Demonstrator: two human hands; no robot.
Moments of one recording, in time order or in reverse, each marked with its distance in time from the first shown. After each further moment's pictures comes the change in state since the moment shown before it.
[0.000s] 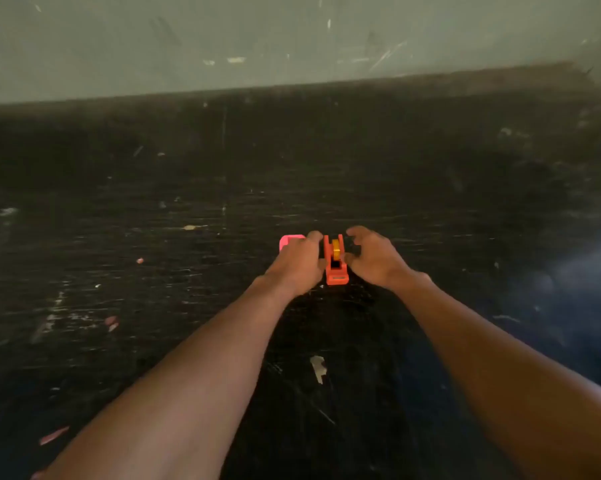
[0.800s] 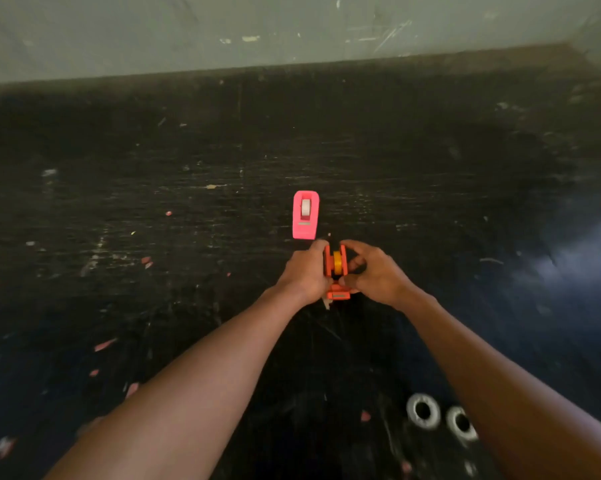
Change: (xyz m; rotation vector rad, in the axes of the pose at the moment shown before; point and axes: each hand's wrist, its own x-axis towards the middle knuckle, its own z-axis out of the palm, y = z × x) left_hand -0.125 -0.005 0.047 -0.158 -0.045 -0.113; right_hand -0.140 0.004 0.045 0.201 -0.141 -0.039
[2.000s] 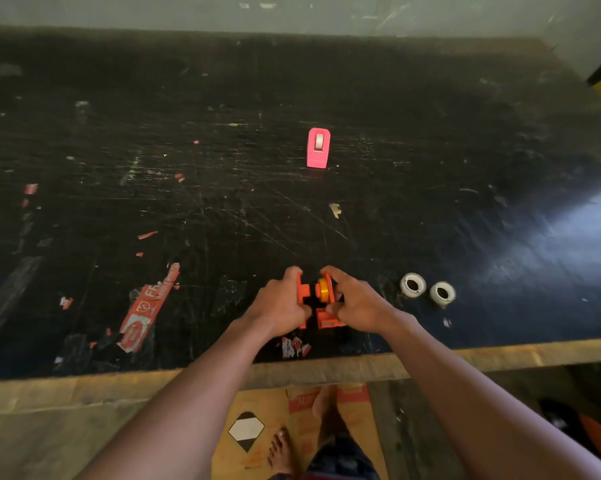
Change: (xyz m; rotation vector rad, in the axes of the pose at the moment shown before) left_hand -0.203 -0.122 0.074 0.045 -0.052 -0.111; right_hand -0.172 0.027 0.151 -0.219 -0.134 0.014
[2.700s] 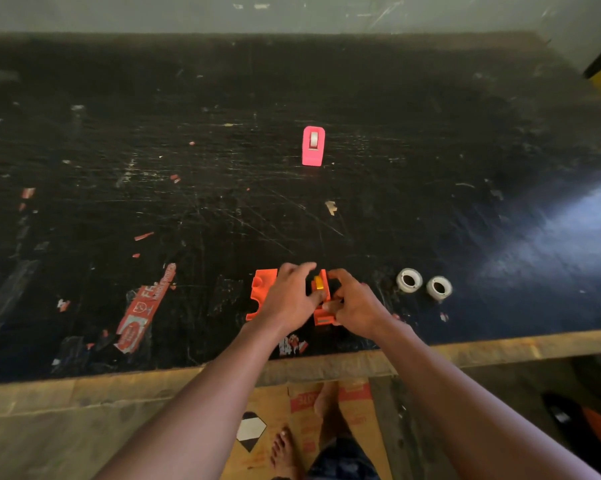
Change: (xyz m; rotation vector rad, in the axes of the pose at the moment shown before) left_hand 0.002 0.017 0.017 -0.042 0.148 0.153; right_hand -0.009 0.008 0.014 0.178 0.097 0.100
